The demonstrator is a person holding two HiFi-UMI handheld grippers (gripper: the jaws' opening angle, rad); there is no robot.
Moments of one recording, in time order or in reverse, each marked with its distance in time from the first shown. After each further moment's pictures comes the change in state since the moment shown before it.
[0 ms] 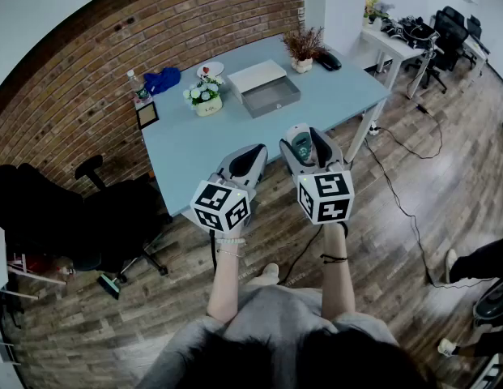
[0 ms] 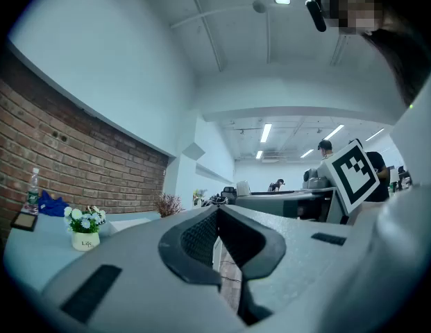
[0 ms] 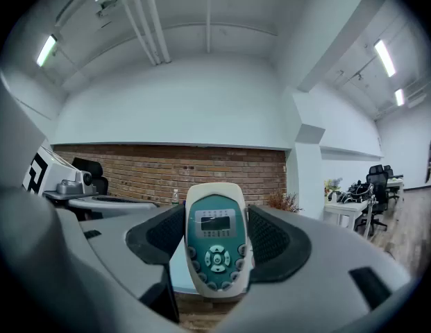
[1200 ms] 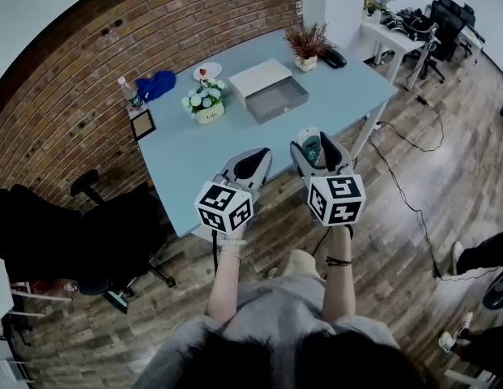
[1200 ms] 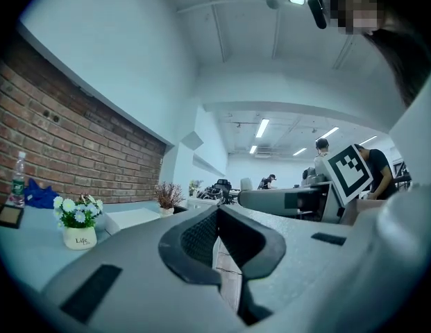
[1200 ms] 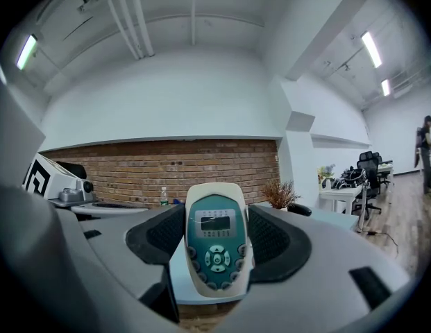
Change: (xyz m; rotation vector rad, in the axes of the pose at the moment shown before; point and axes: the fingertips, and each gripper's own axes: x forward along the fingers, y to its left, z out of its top) left arm 0.032 0.082 -0.029 -0.028 0.064 -0.088; right arm 0.076 -0.013 -0.028 0.085 0.032 -0.078
